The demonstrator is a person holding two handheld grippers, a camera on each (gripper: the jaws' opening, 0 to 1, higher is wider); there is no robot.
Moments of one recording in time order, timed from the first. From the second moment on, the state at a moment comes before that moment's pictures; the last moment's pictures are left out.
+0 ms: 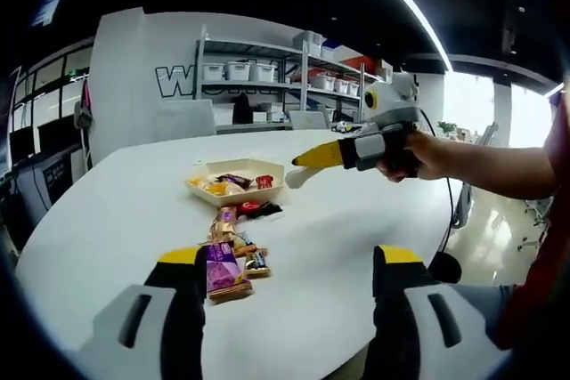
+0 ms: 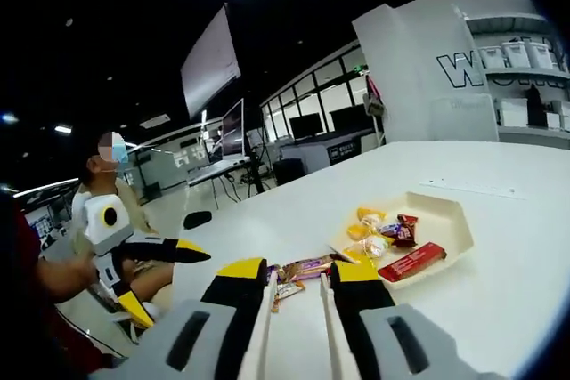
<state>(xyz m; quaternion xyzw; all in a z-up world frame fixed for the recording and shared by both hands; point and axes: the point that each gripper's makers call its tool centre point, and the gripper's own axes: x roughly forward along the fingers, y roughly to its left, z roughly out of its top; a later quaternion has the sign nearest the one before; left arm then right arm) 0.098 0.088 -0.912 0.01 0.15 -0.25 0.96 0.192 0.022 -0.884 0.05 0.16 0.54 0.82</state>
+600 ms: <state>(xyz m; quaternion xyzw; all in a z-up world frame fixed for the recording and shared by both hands) 0.098 0.067 -0.909 0.01 0.14 -0.28 0.95 0.161 0.026 -0.877 0.04 0.12 0.60 0.79</state>
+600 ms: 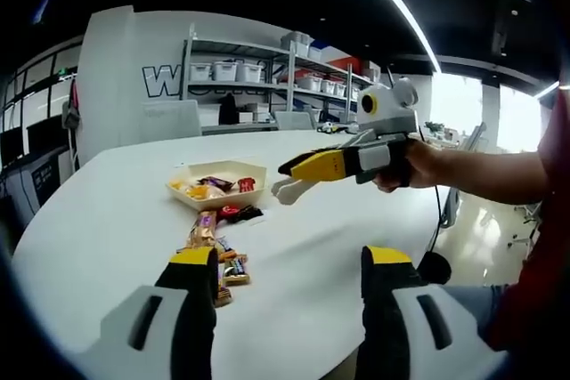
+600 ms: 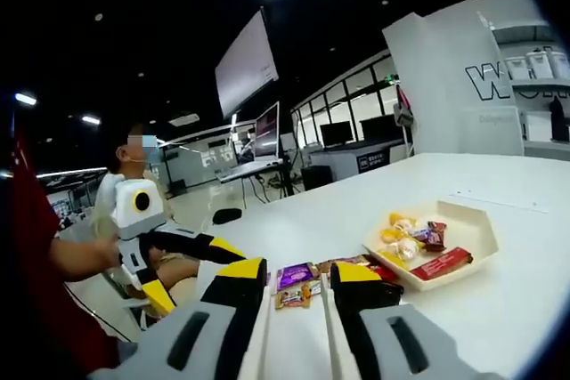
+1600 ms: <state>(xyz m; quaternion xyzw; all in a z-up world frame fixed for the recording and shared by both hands) 0.096 0.031 -0.899 0.01 0.13 -0.36 0.92 0.107 0.027 -0.879 0.07 0.13 0.68 0.72</state>
